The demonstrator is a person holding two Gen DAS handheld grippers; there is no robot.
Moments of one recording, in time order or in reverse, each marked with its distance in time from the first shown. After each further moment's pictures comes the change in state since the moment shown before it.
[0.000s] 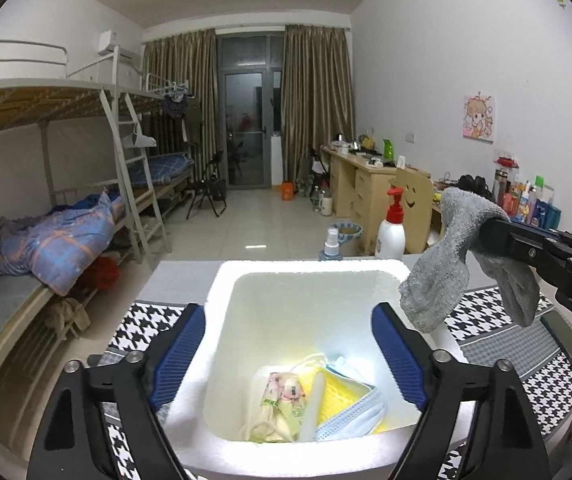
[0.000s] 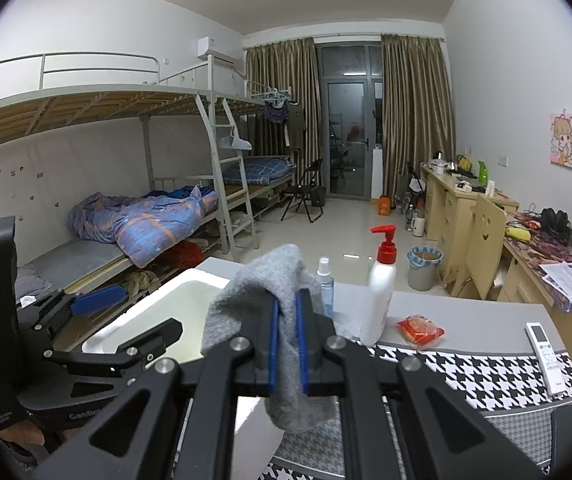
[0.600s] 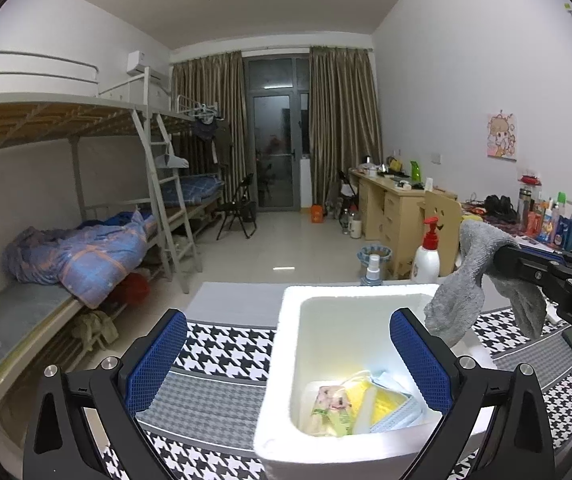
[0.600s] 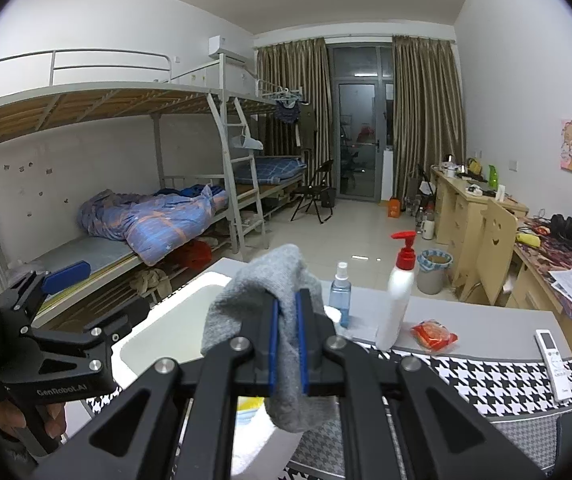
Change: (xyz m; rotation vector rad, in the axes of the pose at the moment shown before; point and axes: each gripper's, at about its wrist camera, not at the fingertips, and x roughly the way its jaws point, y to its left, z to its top) left arm -0.023 0.026 0.004 -0.013 -0.084 0.104; right arm 0.006 0.011 0.004 -0.017 0.002 0.037
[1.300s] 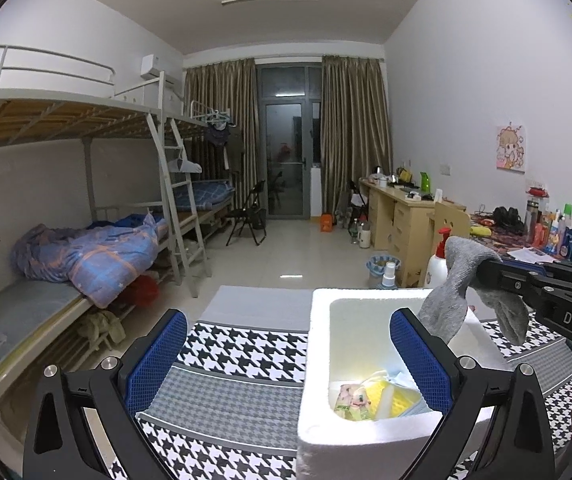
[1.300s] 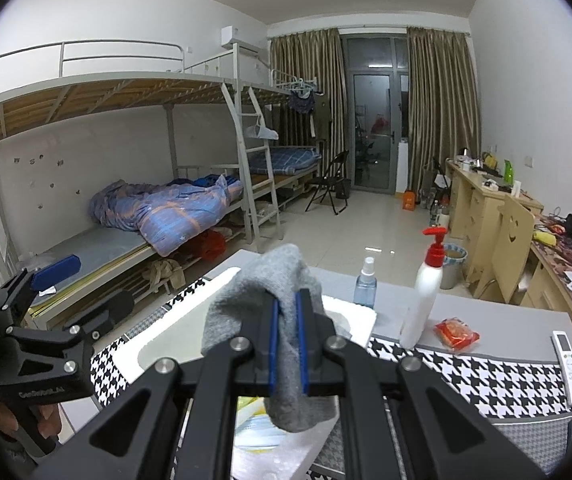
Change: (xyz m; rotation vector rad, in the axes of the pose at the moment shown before) left arm -0.012 0.017 -0.003 -0.025 -0.030 0.030; right arm 0.015 0.019 0.003 -0.014 0.043 0.047
